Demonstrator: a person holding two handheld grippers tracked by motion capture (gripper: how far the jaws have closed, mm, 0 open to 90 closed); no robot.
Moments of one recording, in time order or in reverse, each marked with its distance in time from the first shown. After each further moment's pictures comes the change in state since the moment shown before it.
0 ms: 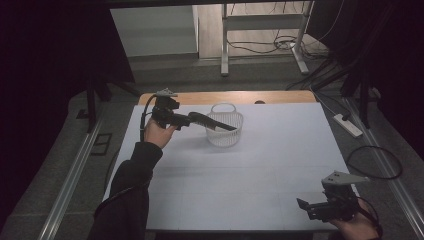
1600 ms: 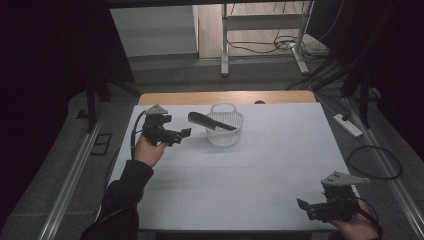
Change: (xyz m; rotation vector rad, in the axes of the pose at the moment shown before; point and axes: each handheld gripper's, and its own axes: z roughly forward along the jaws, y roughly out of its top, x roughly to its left) left arm -0.013 -0.046 -0.027 -0.033 0.012 0.007; right arm 0.002 0.000 -0.001 -0.007 -0.011 -0.014
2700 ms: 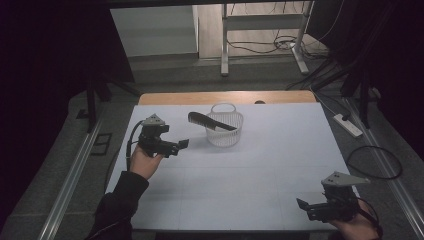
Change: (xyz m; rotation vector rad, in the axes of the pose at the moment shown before) left arm -0.017 -0.021 -0.016 0.039 -0.019 0.002; right arm 0.001 0.000 -0.001 -0.009 -0.001 -0.004
